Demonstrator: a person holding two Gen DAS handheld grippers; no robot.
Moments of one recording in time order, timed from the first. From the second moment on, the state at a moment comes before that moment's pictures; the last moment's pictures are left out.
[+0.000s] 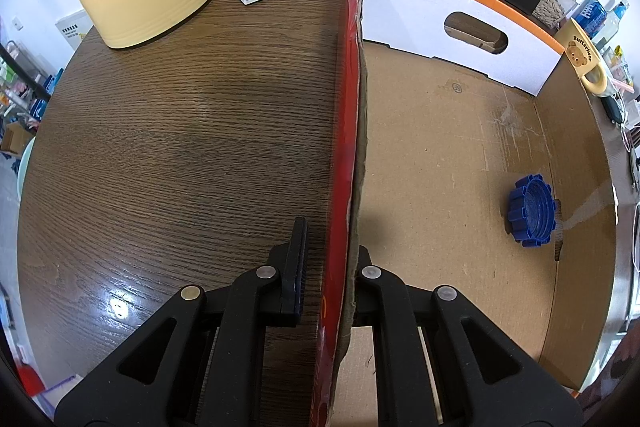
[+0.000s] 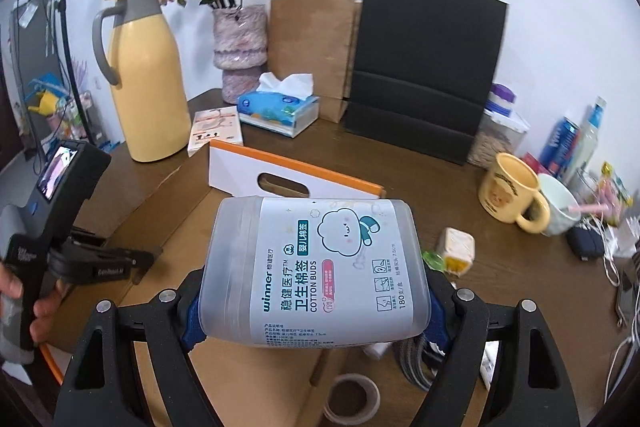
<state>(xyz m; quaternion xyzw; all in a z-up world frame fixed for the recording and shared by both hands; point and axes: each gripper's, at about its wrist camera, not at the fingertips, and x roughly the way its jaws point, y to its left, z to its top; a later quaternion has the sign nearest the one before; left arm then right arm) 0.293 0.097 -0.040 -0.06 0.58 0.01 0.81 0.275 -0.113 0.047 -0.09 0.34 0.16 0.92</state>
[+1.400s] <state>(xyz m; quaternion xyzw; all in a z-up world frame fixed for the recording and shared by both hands) 0.293 0.095 -0.040 -0.06 0.58 0.01 0.81 0.319 -0.068 0.007 -0.18 0.41 0.14 0.88</state>
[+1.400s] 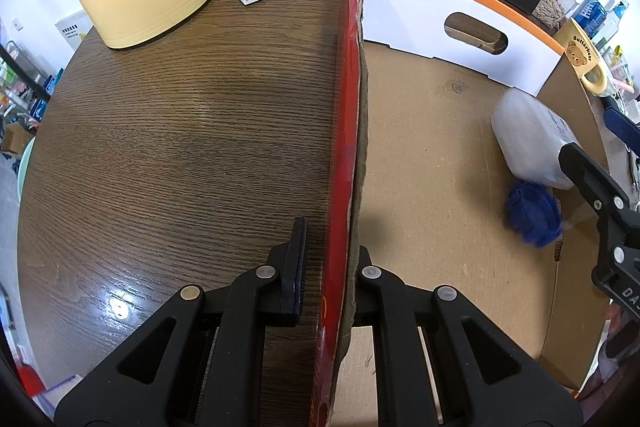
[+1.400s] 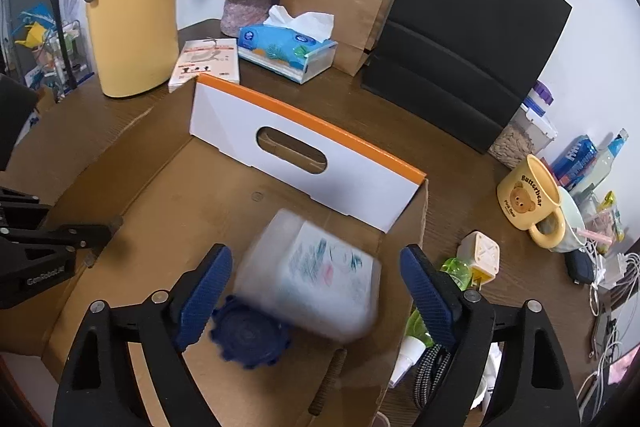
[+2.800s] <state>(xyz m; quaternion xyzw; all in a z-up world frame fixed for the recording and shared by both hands) 0.294 0.095 -0.040 -0.06 0.58 0.01 0.81 0.282 -0.204 0.029 -0.07 0.37 0.03 0.93</state>
